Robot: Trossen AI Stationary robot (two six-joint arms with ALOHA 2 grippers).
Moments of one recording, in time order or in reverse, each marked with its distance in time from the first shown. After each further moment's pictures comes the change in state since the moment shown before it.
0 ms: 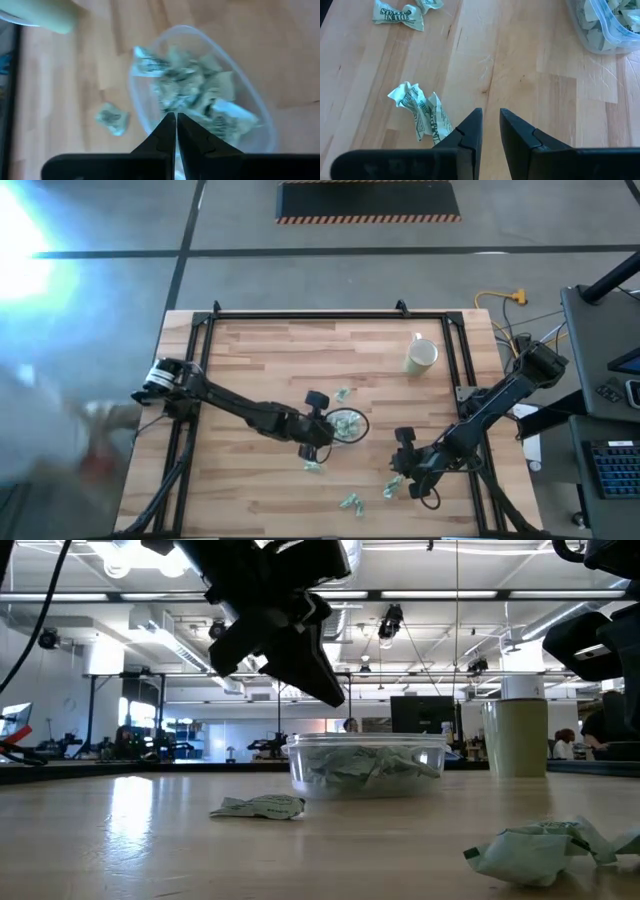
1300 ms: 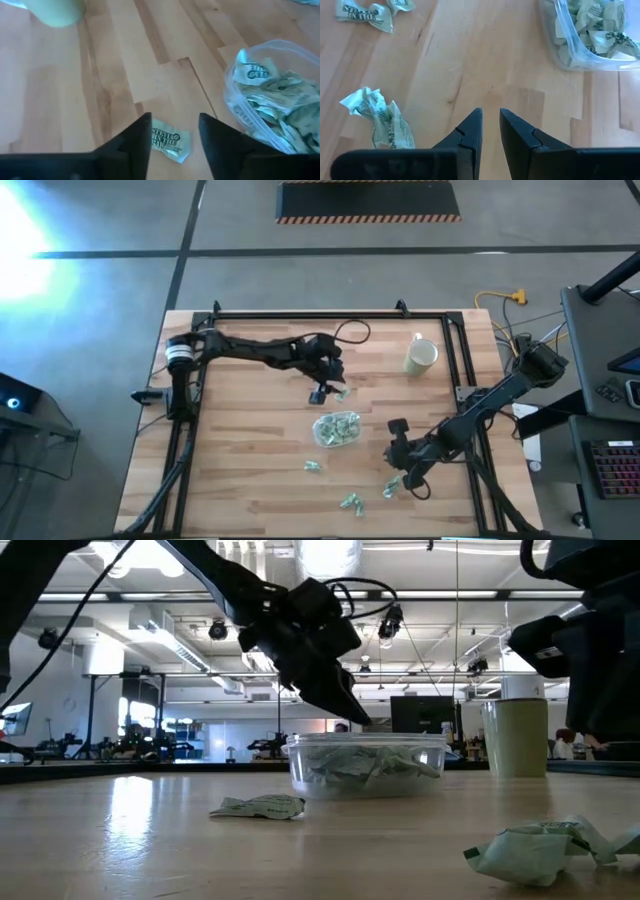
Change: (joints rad) left arm 0.532 0.082 0.041 0.150 0.784 0.212; right arm -0.095 -0.004 0.000 0.004 -0.003 -0.172
